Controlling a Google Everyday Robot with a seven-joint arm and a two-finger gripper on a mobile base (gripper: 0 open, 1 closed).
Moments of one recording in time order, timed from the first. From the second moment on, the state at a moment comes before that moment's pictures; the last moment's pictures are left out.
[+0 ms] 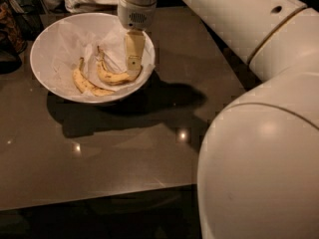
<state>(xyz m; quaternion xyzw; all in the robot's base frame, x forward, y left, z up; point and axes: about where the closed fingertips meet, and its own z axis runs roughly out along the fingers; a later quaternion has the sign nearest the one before) 0.653 0.065 0.926 -0.74 0.66 0.00 0.17</state>
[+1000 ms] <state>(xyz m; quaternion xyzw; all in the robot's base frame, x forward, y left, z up) 0.637 0.062 0.941 -0.74 0.64 -0.01 0.18</state>
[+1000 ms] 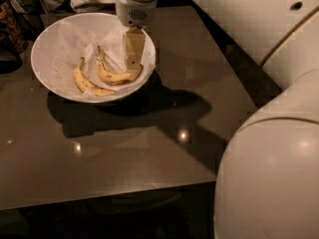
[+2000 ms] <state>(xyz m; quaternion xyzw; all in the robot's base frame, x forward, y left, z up) 0.654 0.071 0.929 -0.75 0.64 -0.01 0.15</state>
